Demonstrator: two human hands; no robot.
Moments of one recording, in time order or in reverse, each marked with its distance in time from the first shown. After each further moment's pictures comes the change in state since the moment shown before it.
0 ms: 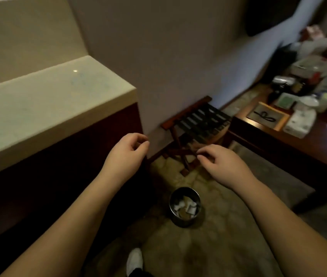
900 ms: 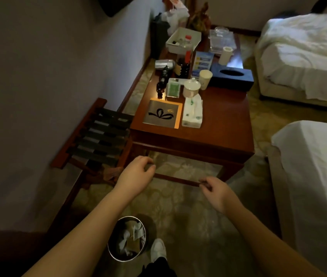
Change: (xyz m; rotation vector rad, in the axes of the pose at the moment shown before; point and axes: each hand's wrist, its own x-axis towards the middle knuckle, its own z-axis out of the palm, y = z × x) left_hand 0.191 0.148 0.360 0.102 -0.640 0.410; right_hand -0.025 0.332 -0.019 0.251 0.137 0.839
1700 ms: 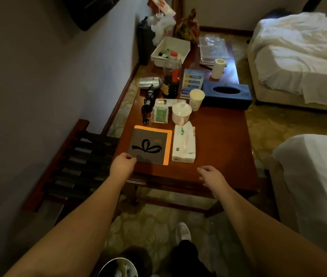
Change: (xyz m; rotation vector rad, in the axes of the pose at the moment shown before) left_hand 0.258 -0.008 0.021 -0.182 0.059 -0.445; right_hand 0.236 0.008 -0.068 0.579 0.109 0.430
